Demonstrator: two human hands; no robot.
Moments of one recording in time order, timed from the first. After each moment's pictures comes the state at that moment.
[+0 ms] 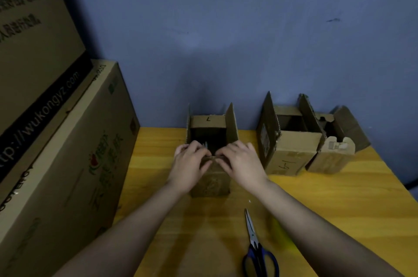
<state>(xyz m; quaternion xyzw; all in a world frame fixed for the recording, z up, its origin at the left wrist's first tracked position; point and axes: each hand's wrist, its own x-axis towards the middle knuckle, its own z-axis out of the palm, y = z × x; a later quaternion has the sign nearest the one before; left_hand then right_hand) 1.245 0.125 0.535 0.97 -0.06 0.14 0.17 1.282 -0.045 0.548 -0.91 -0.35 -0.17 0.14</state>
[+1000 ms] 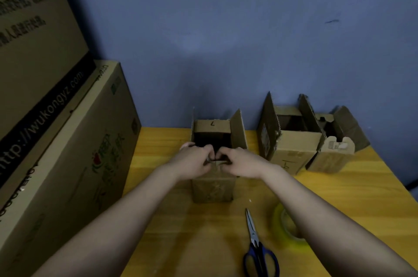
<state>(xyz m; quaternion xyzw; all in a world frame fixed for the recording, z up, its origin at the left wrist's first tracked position) 1.257 0.132 0.572 0.98 -0.14 -0.08 0.12 1.296 -0.041 0.581 -0.91 -0.31 0.22 0.14</state>
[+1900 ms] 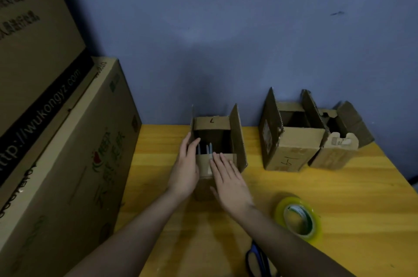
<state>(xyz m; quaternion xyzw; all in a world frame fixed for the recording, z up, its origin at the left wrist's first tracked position) 1.229 0.127 0.521 0.93 0.05 0.09 0.34 1.238 -0.022 0.481 -0.95 -0.30 -0.07 0.03</state>
